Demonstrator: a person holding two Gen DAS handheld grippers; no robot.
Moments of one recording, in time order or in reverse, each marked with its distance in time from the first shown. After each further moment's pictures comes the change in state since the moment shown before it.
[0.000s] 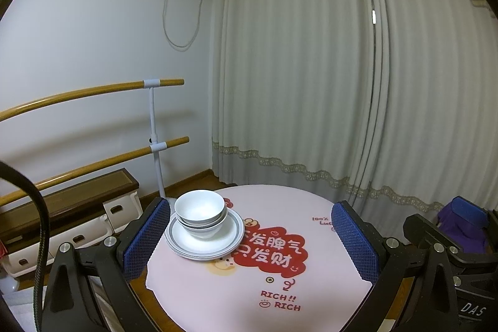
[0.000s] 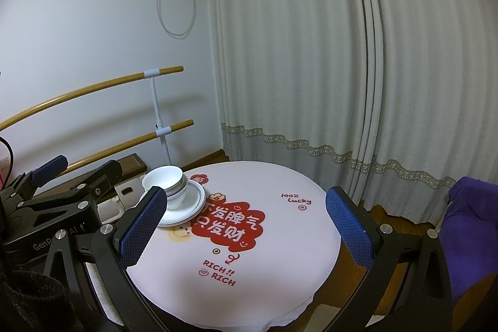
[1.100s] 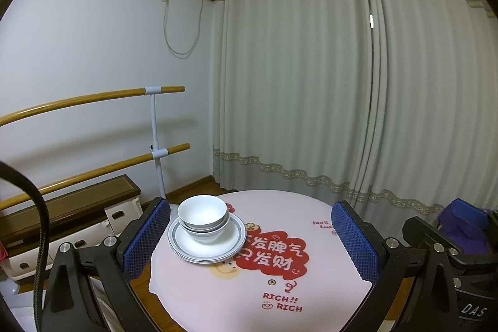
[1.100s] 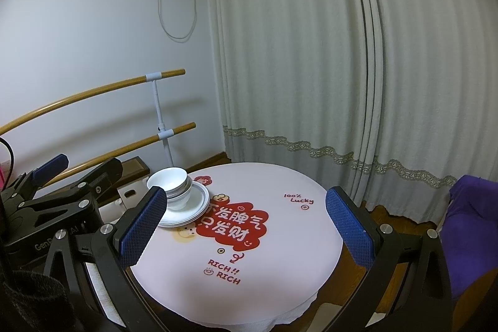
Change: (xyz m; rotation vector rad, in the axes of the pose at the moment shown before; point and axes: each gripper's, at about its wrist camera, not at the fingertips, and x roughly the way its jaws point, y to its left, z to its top) left arm -0.003 -0.004 -0.010 0.006 -0.032 0.007; right arm -0.004 0.008 0.000 0.002 -0.007 0.000
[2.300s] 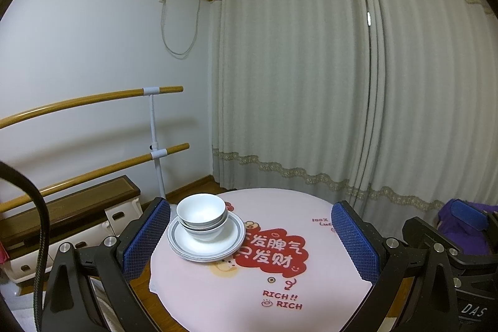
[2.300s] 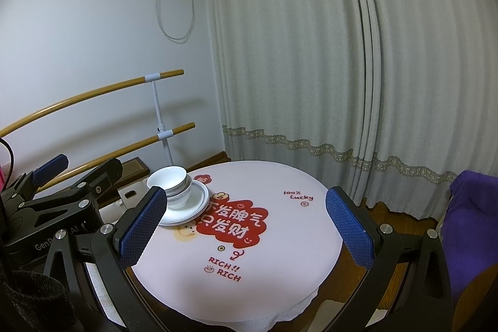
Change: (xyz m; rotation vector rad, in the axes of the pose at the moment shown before) left arm -0.003 -0.004 -0.006 0.016 0.002 0.001; right arm 0.002 0.010 -0.008 0.020 0.003 -0.008
